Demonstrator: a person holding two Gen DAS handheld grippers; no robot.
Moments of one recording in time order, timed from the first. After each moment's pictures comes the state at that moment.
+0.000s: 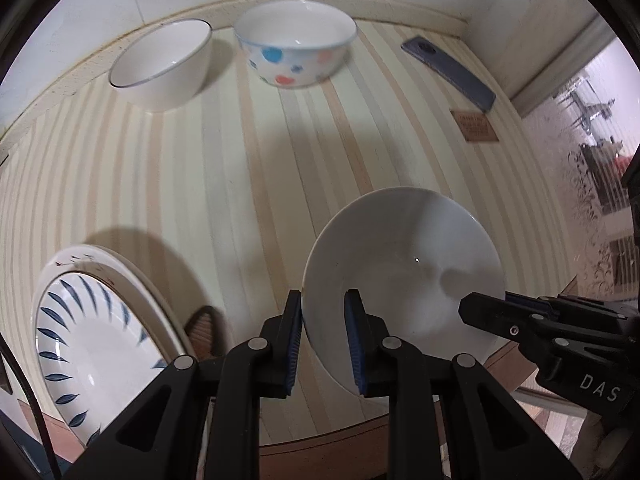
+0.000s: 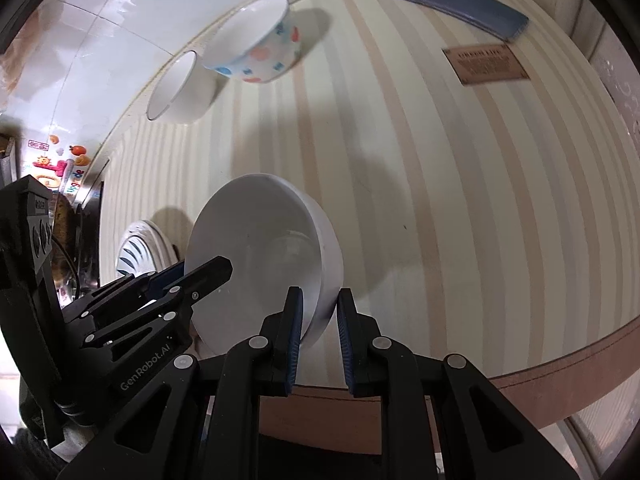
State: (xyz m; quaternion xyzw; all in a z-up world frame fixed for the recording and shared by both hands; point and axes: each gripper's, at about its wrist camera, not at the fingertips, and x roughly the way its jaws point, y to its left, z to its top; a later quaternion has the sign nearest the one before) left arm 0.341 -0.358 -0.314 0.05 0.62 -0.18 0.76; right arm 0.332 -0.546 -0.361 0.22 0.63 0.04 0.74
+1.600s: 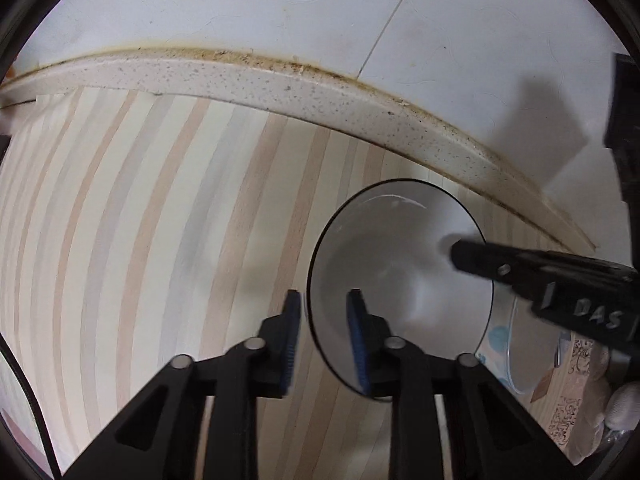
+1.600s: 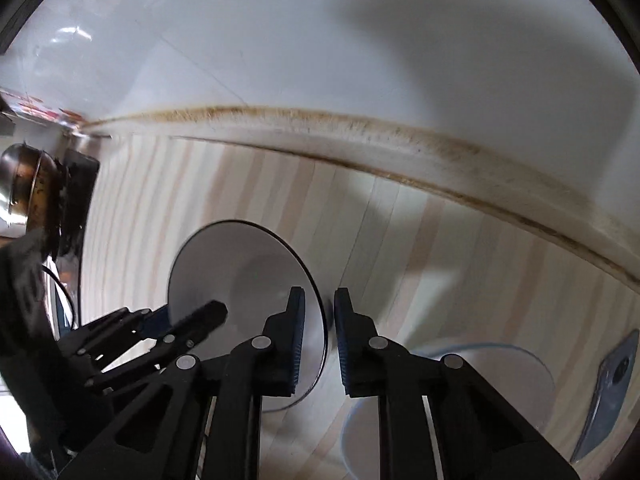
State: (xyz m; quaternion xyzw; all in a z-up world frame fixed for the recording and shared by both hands) left arm 0.562 -0.214 -0.330 -0.15 0.61 -0.03 0.77; right arm 0.686 -0.394 -0.388 0.02 0.68 0.19 0.71
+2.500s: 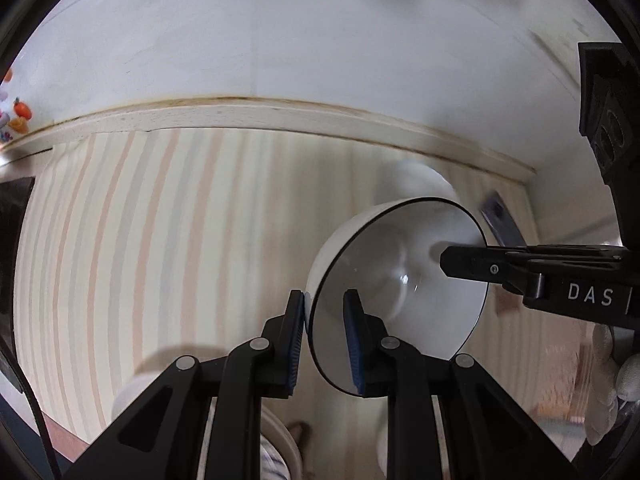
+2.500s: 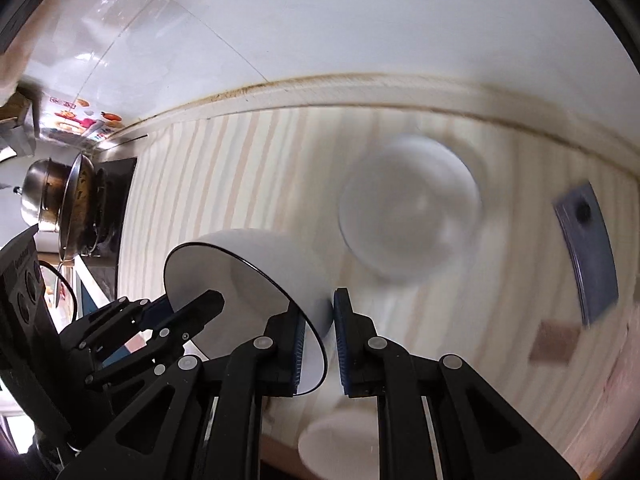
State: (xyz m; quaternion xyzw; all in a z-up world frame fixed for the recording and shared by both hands) left arm 0.464 -0.267 -0.224 -0.07 0.59 -0.11 0.80; right arm 0.532 -0.472 -0.279 0.09 0.67 0.15 0.72
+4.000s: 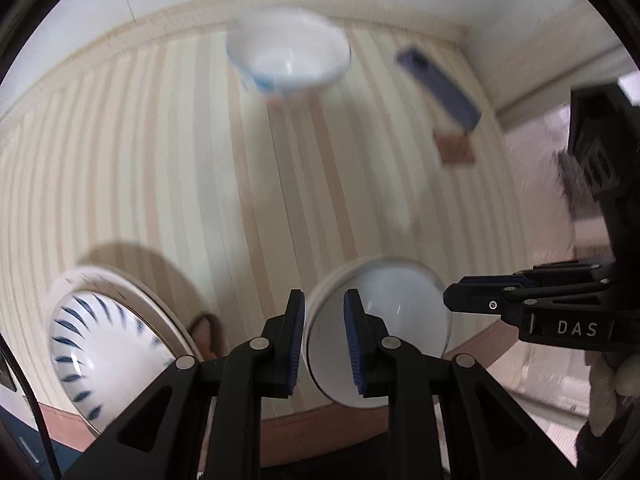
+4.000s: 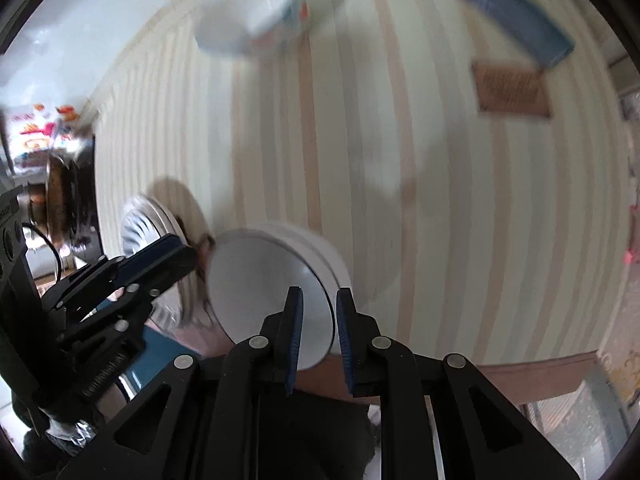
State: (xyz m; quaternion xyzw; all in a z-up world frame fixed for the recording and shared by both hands) left arm 0.374 -0.350 -0.247 -0.01 0.65 -0.20 0.73; right arm 0.402 -0.571 -0.329 0.18 0.74 0.08 0.65
